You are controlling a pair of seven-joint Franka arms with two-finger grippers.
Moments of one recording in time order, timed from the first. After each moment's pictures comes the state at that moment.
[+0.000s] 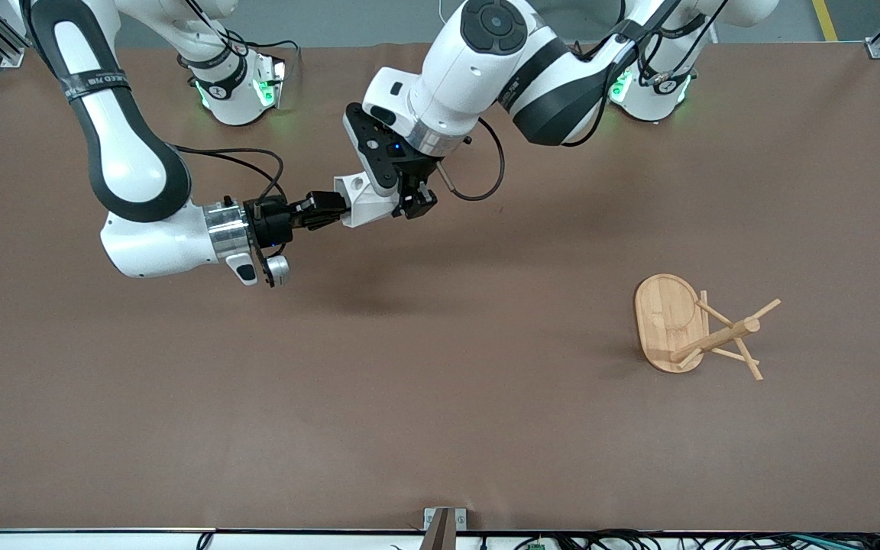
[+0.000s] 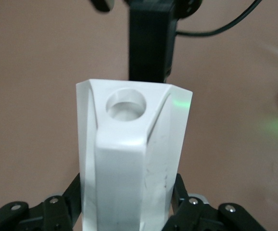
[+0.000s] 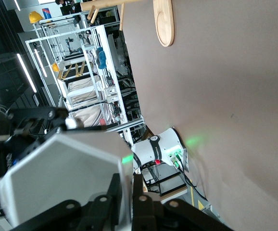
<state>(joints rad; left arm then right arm) -0.56 0.41 -0.33 -1.41 -0.17 2.10 0.29 -0.07 0.29 0.38 -1.92 1.25 1.72 -0.34</state>
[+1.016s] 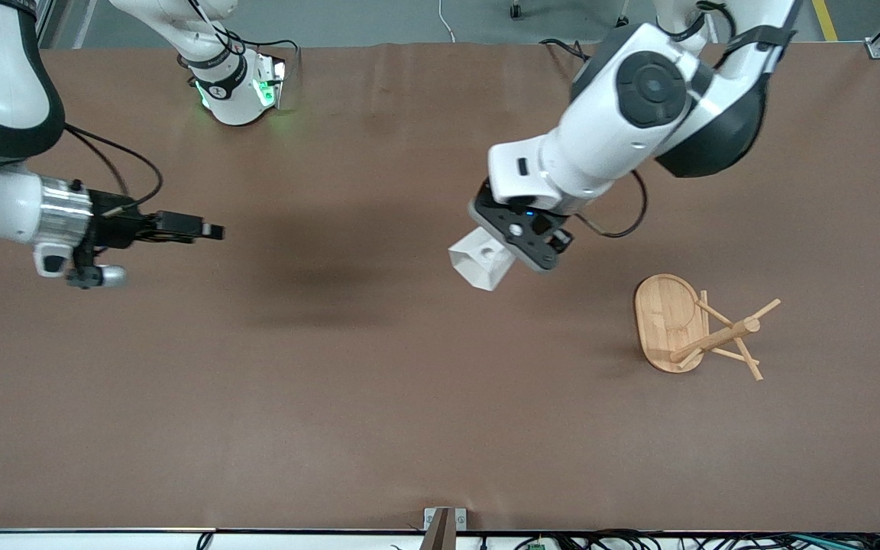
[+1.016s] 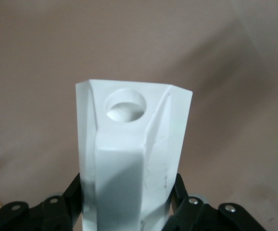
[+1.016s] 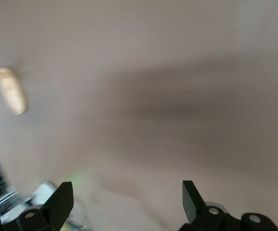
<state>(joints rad) -0.28 0.33 -0.31 -1.40 -0.15 1.83 0.03 -0.12 0.07 0.09 -1.84 0.43 1.69 -0.01</state>
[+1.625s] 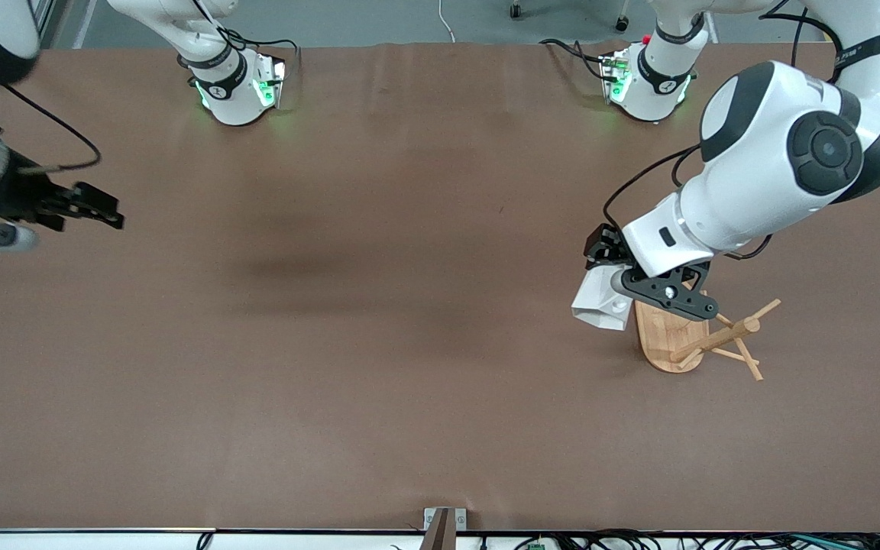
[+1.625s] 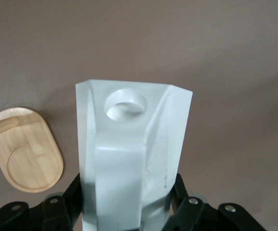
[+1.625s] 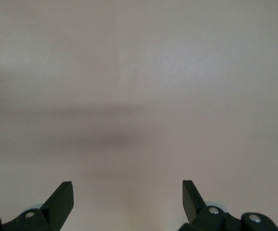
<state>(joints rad) -0.10 0.32 -0.30 -1.49 -0.09 1.81 -0.06 -0.05 -0.01 0.04 -1.62 0.05 1.59 0.00</state>
